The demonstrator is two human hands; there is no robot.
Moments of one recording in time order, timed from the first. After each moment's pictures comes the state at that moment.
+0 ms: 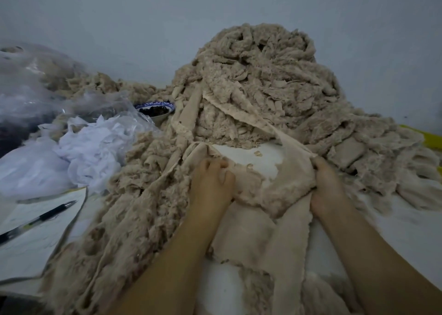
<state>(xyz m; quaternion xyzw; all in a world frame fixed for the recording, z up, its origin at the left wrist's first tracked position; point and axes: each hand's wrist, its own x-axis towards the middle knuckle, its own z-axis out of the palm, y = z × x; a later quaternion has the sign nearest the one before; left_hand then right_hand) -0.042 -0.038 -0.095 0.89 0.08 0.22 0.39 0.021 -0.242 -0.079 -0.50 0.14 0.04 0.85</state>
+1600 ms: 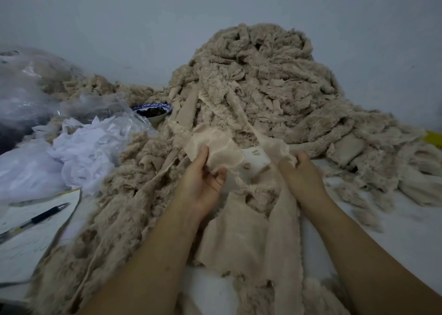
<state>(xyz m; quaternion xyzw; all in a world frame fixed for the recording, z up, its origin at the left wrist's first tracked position) -0.039 -0.029 -0.074 0.28 0.08 0.03 0.96 0.010 -0.224 -0.079 -0.82 -0.01 -0.08 0.57</state>
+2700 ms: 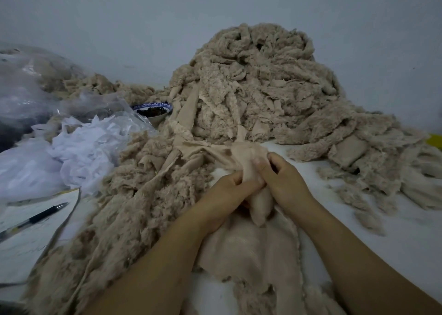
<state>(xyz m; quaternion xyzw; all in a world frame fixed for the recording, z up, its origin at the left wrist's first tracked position) -0.054 -0.058 -0.084 0.68 -0.07 -0.08 0.73 -0.011 -0.199 -0.077 -0.79 -0.18 -0.04 0.59</state>
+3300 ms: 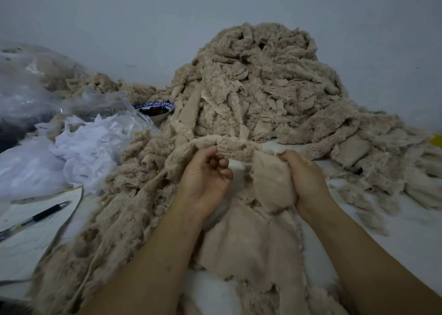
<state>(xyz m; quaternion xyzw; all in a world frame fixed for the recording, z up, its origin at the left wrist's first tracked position) -0.040 -0.033 -0.070 0.30 0.04 0.02 0.95 -0.012 -0.209 -0.064 -0.64 -0.01 0.00 0.77</state>
